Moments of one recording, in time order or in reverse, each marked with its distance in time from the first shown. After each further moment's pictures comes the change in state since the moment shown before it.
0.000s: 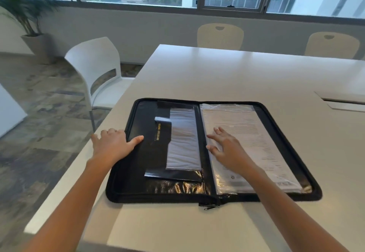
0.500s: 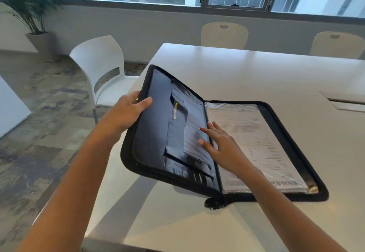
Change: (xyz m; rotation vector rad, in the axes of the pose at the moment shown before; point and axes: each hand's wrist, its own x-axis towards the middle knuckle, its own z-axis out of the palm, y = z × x) left_hand -0.025 0.015 -0.098 -1.375 -0.123 0.230; right_hand -0.002 -0.044 -0.003 0.110 0.025 -0.054
